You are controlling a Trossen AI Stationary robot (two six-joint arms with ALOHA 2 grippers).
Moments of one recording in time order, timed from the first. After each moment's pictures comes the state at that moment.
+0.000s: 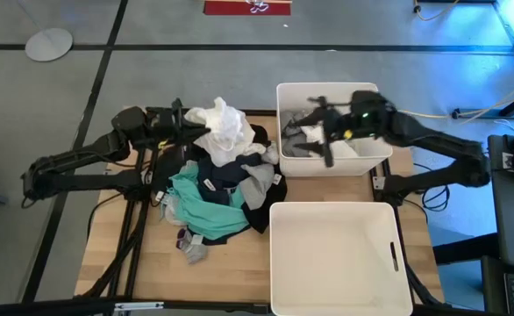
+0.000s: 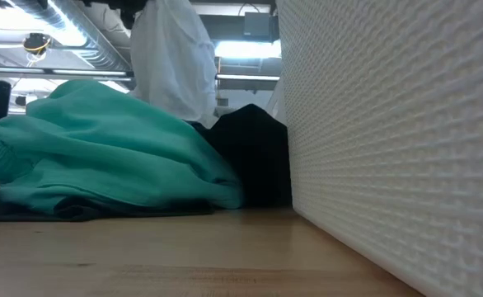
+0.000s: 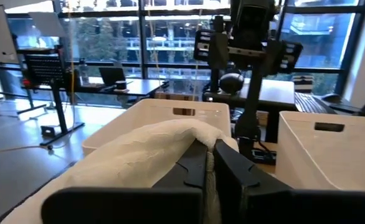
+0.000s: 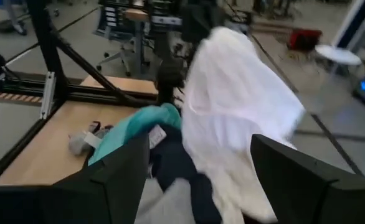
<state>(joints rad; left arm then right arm) 0.38 0.72 0.72 0.04 0.15 0.01 -0.24 1.19 1.28 -0.34 -0.29 -0.20</state>
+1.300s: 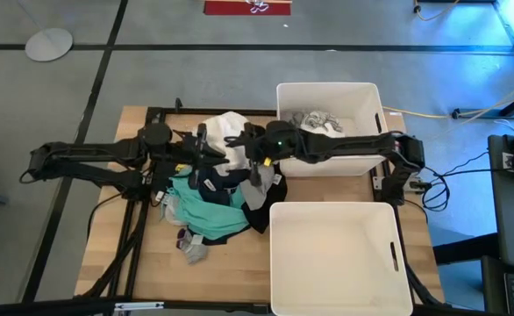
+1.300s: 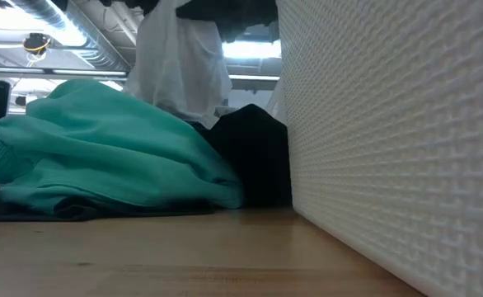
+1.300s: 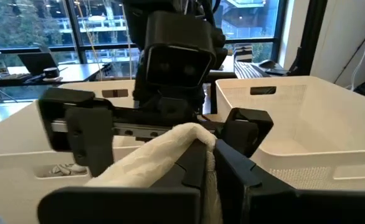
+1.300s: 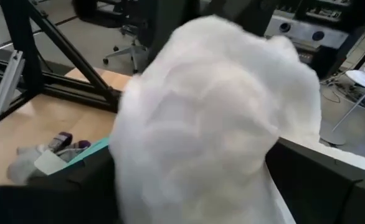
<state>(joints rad) 0.13 0.91 0.72 0.13 0.16 0.06 -0.11 1.81 1.46 0.12 -0.23 -0.27</state>
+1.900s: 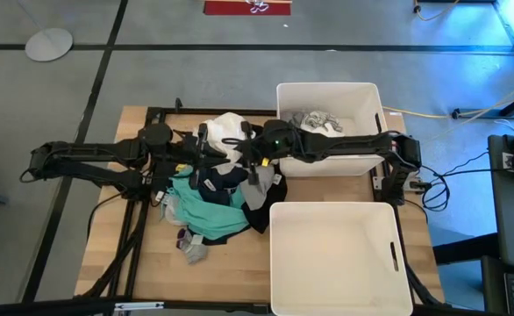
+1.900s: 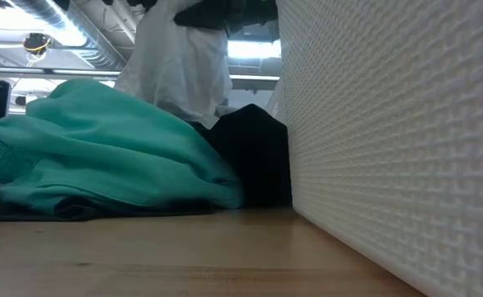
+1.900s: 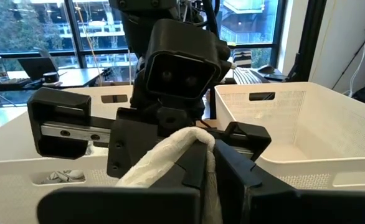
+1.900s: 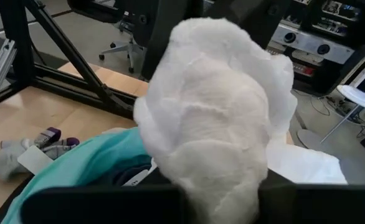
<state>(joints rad) 0.12 0.92 0.72 0.16 0.16 0.05 -0.11 1.83 1.49 0.12 -0.22 -0.35</state>
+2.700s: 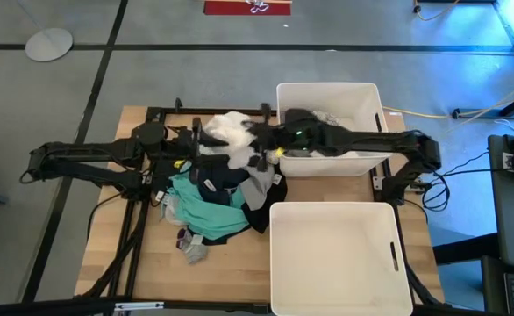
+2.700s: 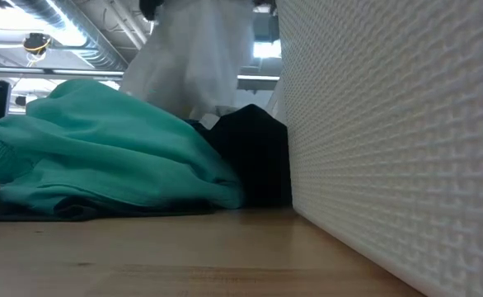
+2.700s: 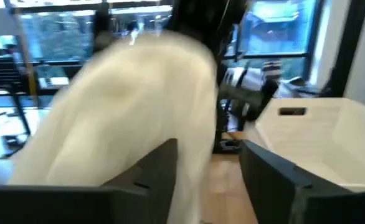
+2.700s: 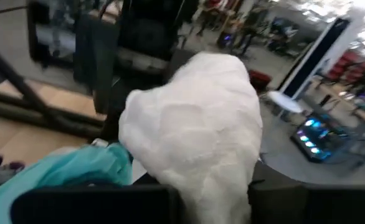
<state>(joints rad) 0.13 0.88 0.75 0.13 0.01 0.05 -0.11 1.64 1.49 0.04 -0.03 -0.38</state>
